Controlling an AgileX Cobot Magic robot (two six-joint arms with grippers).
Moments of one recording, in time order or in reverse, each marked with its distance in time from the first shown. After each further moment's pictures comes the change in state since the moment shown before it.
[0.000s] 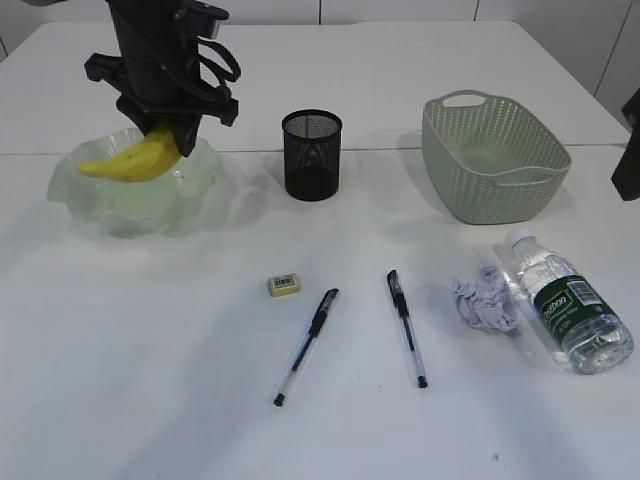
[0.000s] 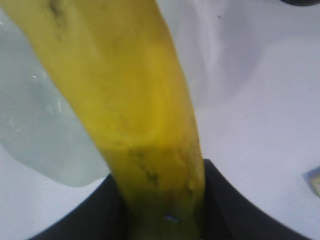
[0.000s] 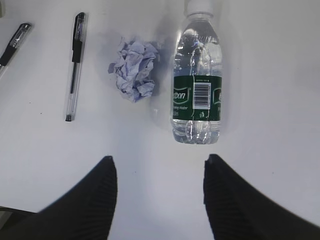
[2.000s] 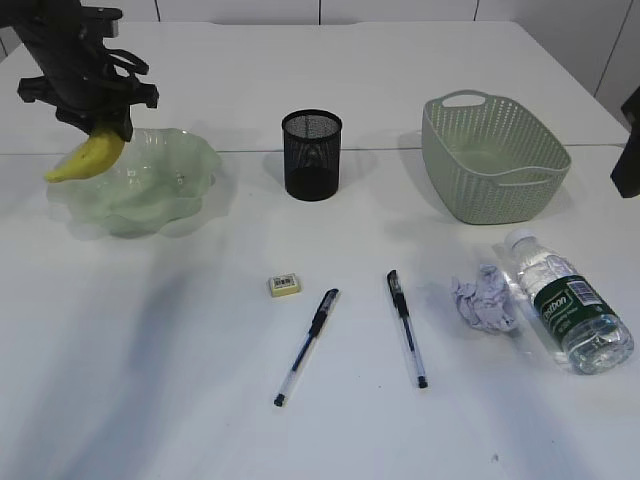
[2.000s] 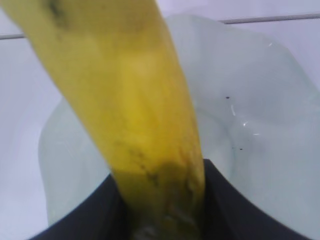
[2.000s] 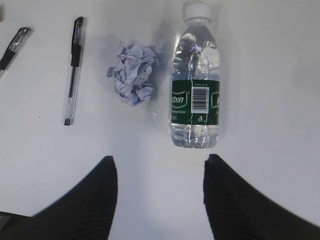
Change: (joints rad) left arm 0.289 0.096 -0.002 -0.121 -0.314 0.005; right arm 0.000 0.000 0.000 -0.002 -0.012 0.000
